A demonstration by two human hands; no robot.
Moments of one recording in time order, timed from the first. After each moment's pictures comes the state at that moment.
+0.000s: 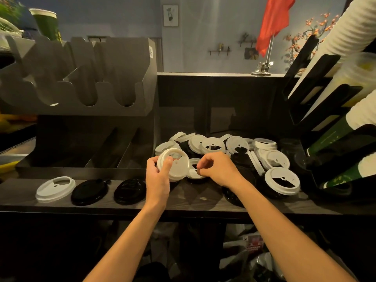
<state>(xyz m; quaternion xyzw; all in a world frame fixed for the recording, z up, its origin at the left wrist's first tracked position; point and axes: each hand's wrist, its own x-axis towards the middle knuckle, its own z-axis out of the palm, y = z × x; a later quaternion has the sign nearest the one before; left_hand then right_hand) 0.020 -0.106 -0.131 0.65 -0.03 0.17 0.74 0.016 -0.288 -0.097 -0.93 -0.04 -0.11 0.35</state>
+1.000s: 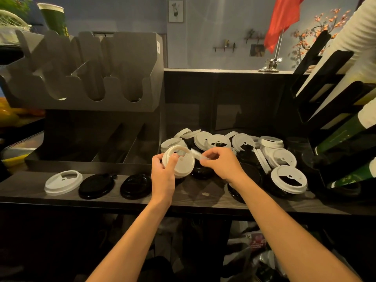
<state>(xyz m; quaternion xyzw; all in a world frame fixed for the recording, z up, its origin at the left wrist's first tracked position) 0.022 -0.104 -0.134 0.65 -0.02 0.16 0.75 0.016 -0.275 -0.096 -0.87 0.01 -0.14 0.47</state>
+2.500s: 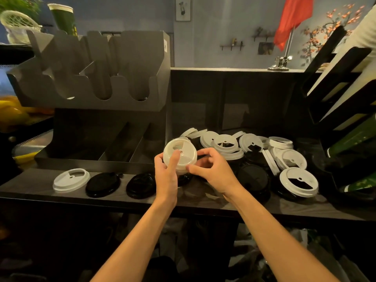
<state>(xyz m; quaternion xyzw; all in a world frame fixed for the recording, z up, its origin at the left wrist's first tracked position) 0.019 -0.101 -0.130 0.59 -0.02 0.12 0.80 0.001 -0.238 -0.109 -0.79 -0.06 -0.12 0.60</state>
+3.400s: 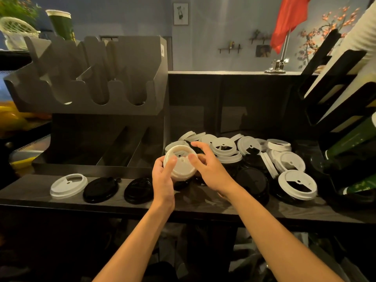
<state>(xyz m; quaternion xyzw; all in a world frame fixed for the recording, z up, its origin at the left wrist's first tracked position) 0.014 -0.099 -0.127 0.58 -0.04 0.12 0.81 0.009 -0.234 -0.095 -0.78 -0.12 -0.08 0.61</state>
